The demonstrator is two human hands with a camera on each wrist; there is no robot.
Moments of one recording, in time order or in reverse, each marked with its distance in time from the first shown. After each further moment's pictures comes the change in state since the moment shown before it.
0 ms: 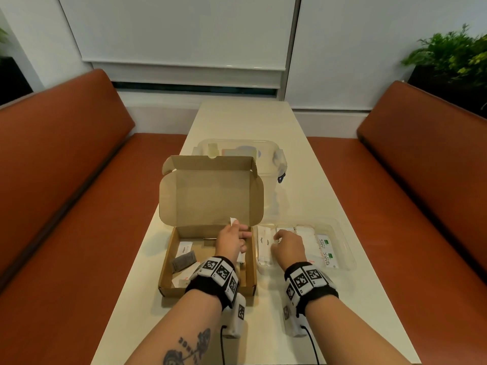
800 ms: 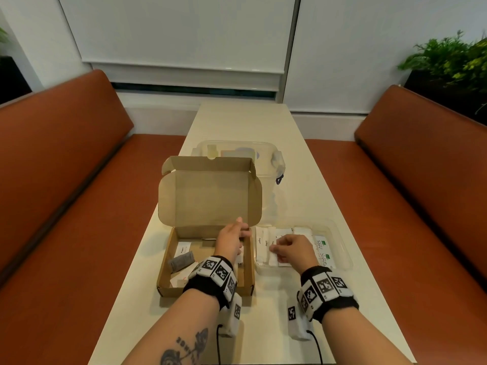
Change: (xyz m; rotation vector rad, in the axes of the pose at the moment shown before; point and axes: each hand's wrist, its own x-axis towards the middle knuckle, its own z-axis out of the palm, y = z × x) left_hand 0.001 -0.001 -0.003 0.212 -0.009 0.073; right_hand -0.017 0.006 -0.033 0.467 -0.197 0.095
